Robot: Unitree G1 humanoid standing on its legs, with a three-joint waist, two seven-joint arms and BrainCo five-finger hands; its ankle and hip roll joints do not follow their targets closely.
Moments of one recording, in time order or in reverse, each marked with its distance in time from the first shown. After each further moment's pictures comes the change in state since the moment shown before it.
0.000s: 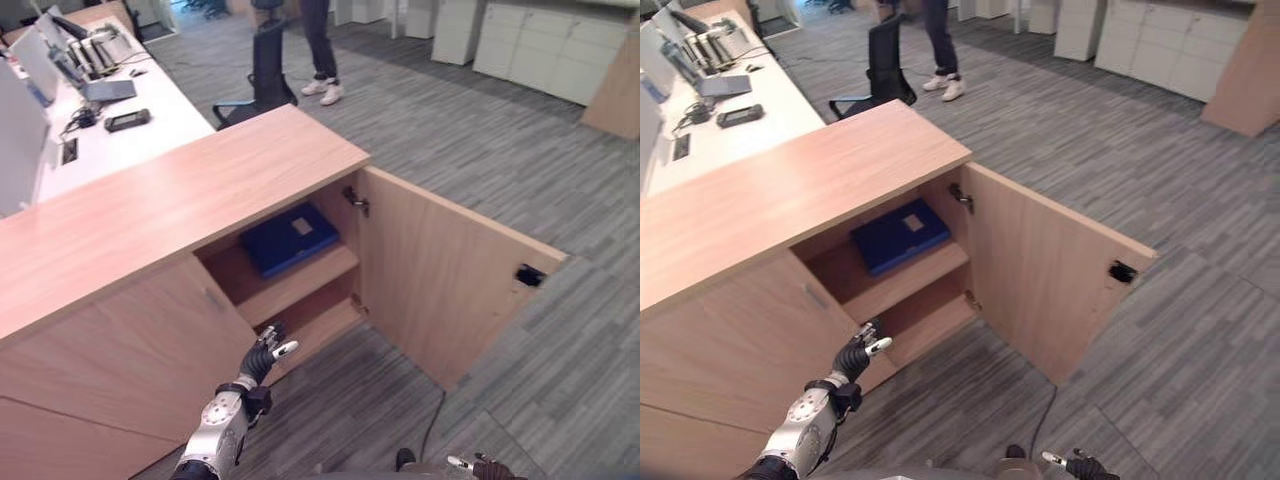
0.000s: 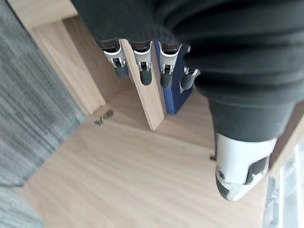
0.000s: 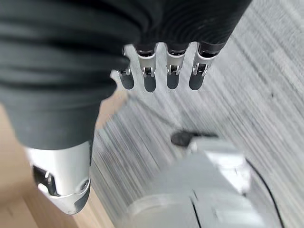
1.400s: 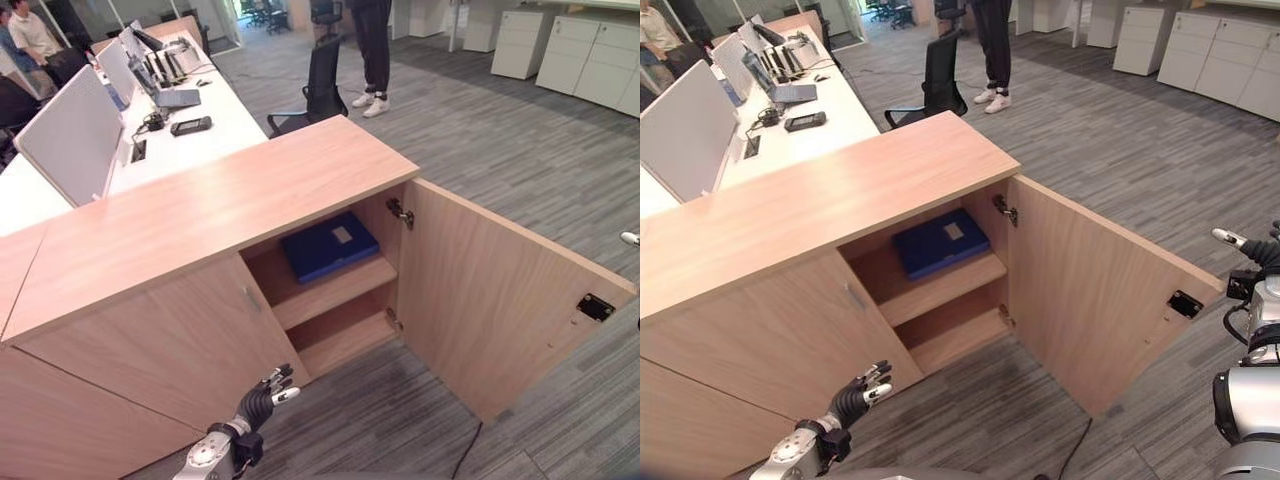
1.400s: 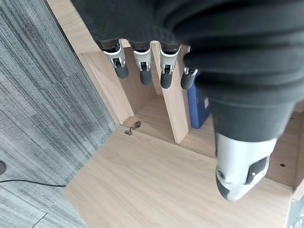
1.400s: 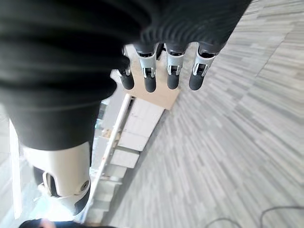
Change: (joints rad) left arm 0.189 0.093 -0.109 -0.084 0.003 0.050 -0.116; right arm -0.720 -0.633 0.014 0.105 0.210 -0.015 -0.084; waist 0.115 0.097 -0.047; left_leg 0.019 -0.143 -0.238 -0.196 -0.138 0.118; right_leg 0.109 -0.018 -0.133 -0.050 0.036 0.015
